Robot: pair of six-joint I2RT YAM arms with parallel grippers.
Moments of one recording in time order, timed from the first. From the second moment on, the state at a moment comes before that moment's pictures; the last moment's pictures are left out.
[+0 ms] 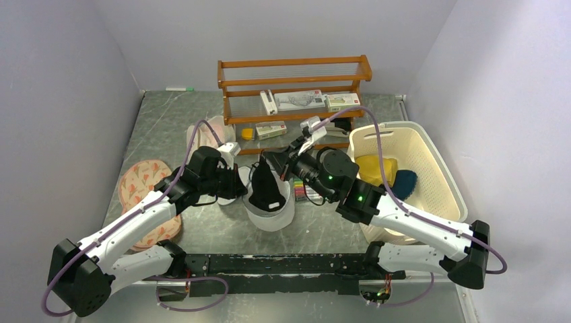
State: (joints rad) left arm -0.61 1.02 0.72 -0.41 0.22 -0.43; right arm 1.07 1.06 0.95 0.13 0.24 0.34
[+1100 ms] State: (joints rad) left arm -0.62 1.01 0.72 -0.41 0.22 -0.43; right arm 1.07 0.83 1.04 0.42 0.93 -0.18
